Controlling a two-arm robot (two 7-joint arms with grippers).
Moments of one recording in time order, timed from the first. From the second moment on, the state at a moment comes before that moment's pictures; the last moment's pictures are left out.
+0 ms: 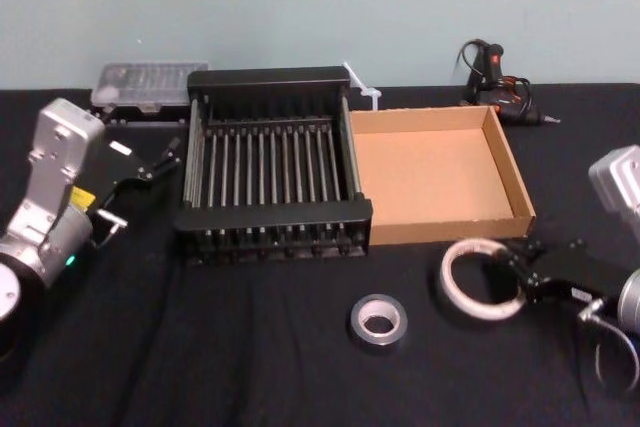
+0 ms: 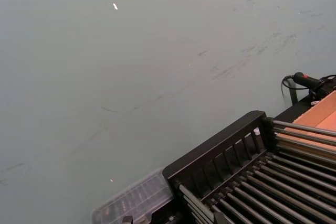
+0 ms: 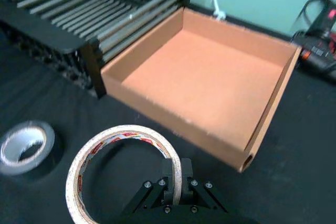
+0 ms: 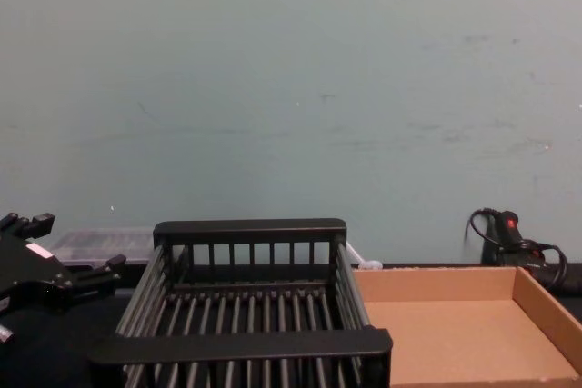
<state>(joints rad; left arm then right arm) -0.20 0.60 0.45 -1.41 -0.25 -0.12 0.03 -0.03 0.66 -0.25 -1.68 0.41 0.35 0.40</state>
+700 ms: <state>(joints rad) -0.20 0.60 0.45 -1.41 -0.25 -0.12 0.03 0.22 0.52 -0.34 -1.57 0.35 0.37 0.36</state>
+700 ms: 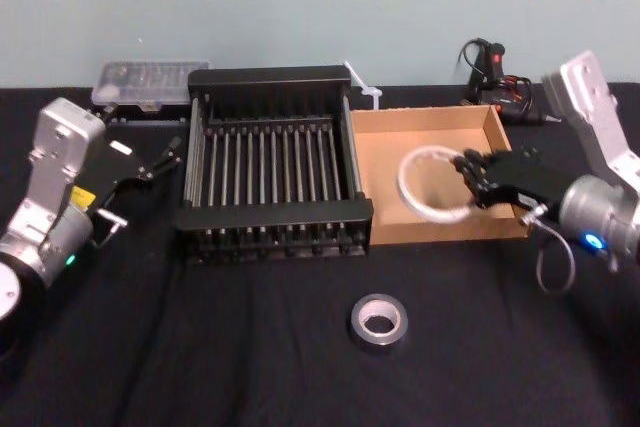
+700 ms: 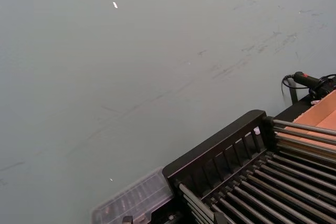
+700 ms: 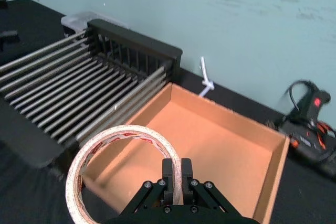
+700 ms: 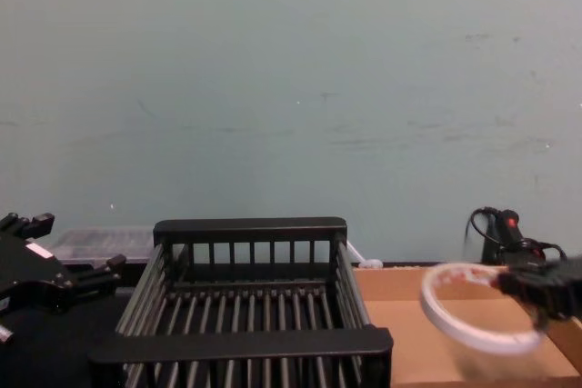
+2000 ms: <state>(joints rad) -0.20 0.60 0.45 -1.41 -0.25 -0.12 0.03 0.56 0.25 -0.53 -1.22 0.24 0.32 0.45</state>
